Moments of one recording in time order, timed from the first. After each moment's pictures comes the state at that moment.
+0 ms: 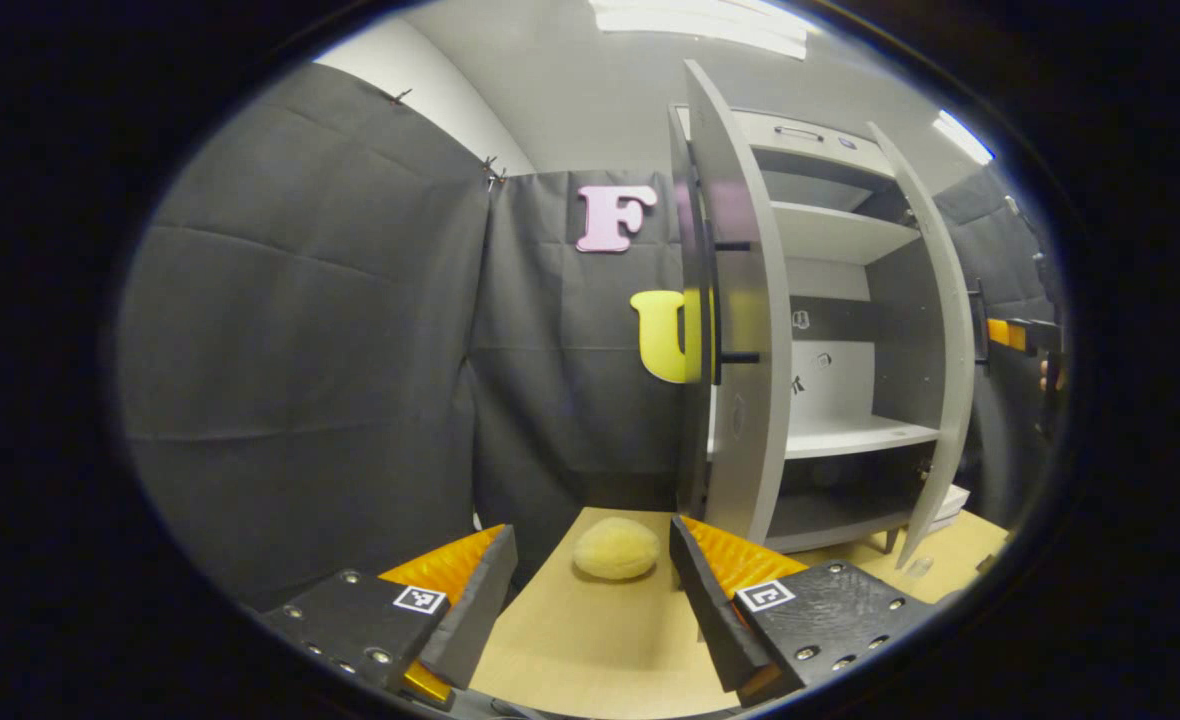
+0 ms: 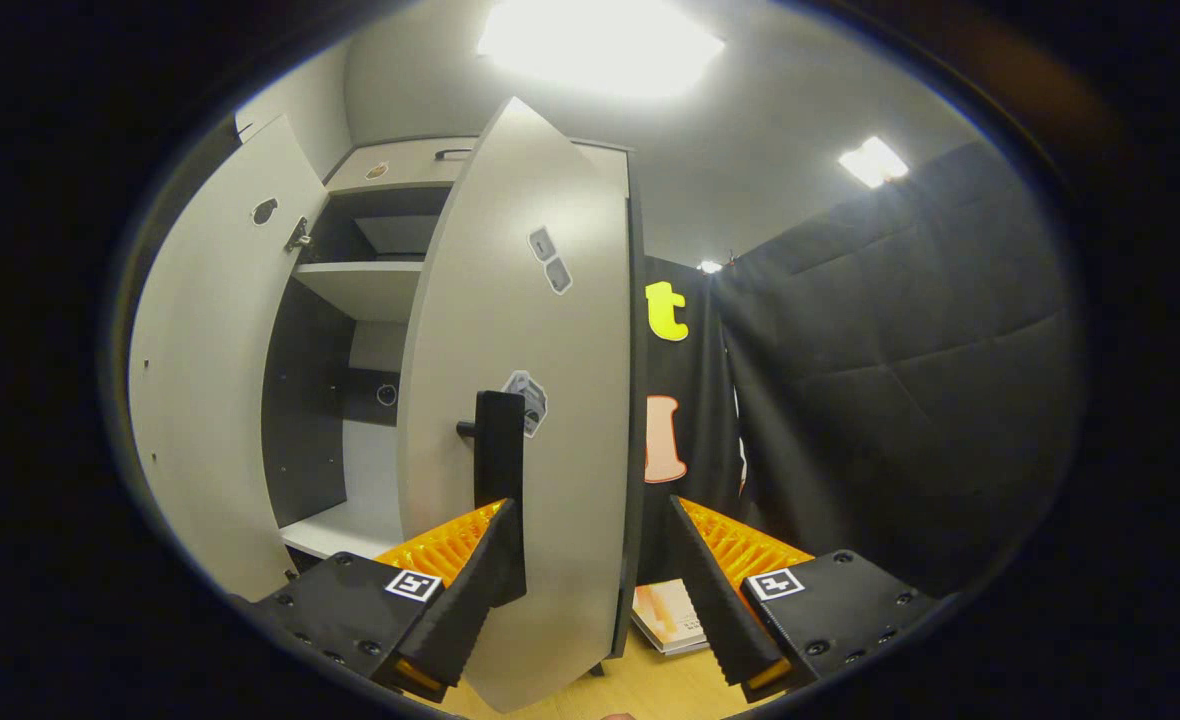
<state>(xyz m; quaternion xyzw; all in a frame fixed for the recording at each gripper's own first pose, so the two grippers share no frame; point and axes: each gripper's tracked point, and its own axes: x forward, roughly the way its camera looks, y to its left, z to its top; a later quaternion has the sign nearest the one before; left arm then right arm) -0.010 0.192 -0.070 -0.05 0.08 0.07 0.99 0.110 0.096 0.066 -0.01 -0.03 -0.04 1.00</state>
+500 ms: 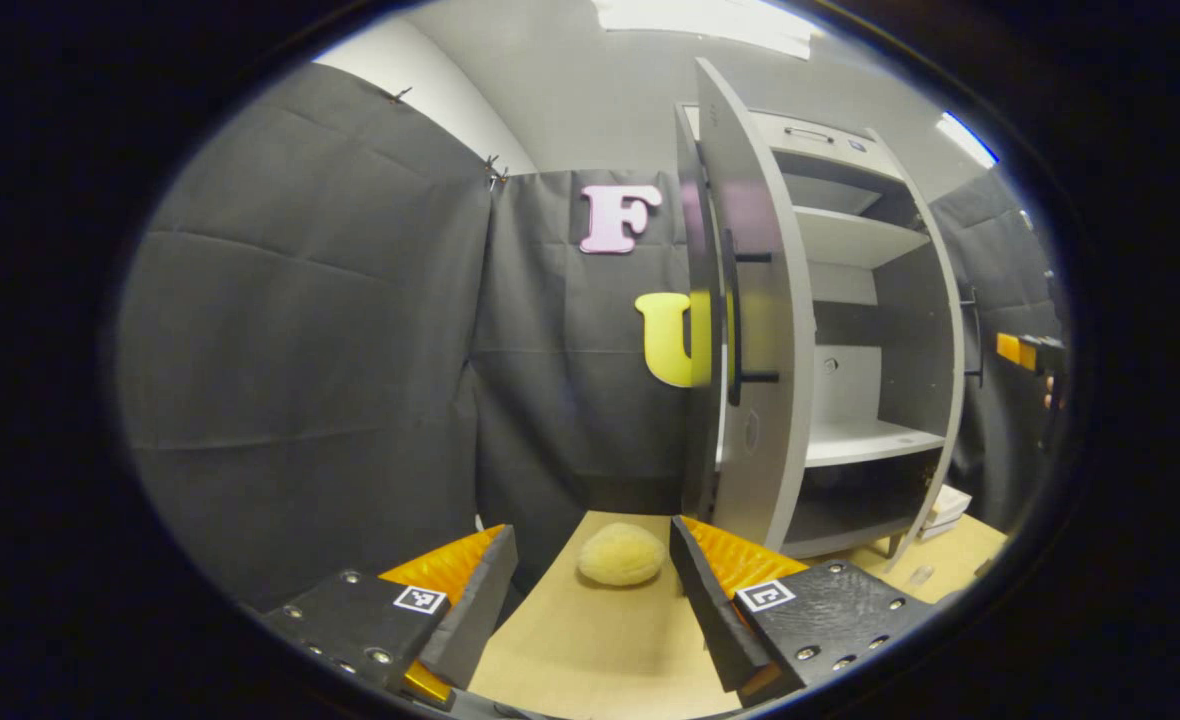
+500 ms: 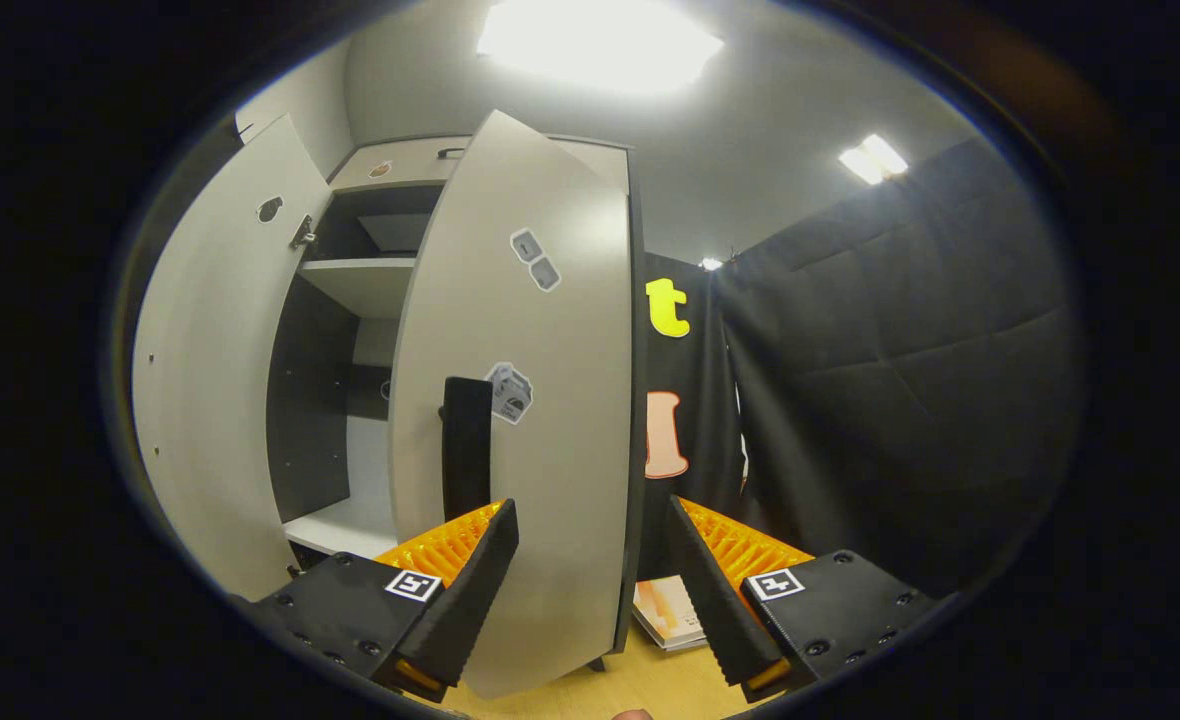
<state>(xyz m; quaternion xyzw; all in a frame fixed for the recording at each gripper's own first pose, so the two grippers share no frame) 0.019 0.201 -0.047 -0.05 0.07 0.07 0.99 0.098 0.094 0.052 0.00 -0.02 -0.04 1.00</state>
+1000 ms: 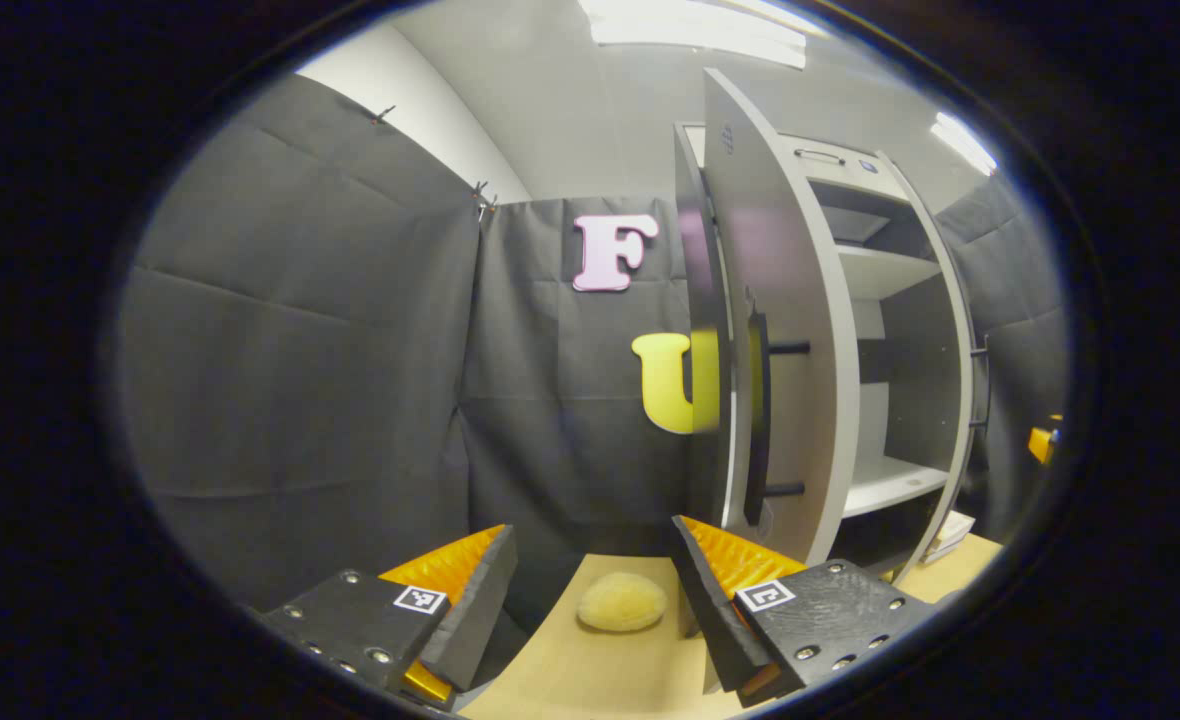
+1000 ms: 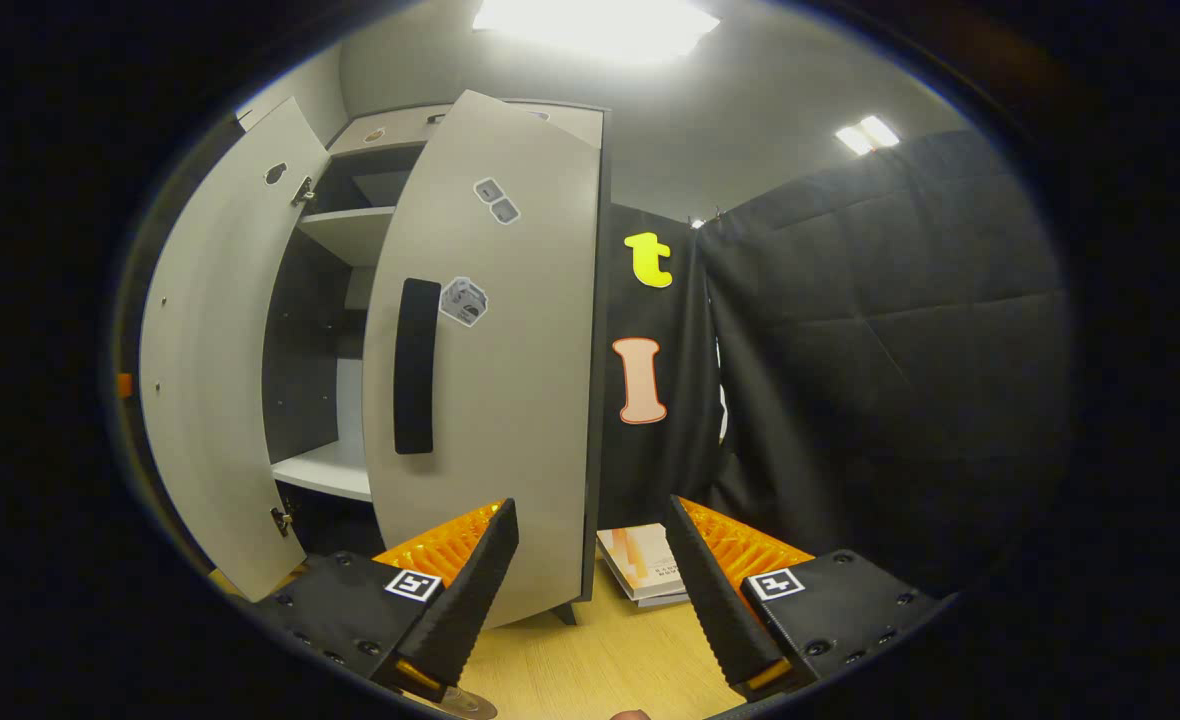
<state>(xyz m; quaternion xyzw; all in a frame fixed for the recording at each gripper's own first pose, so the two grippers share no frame) 0.079 0.209 0.033 -0.04 0.02 0.07 1.00 0.051 0.052 -0.013 -0.01 0.05 -0.05 1.00</state>
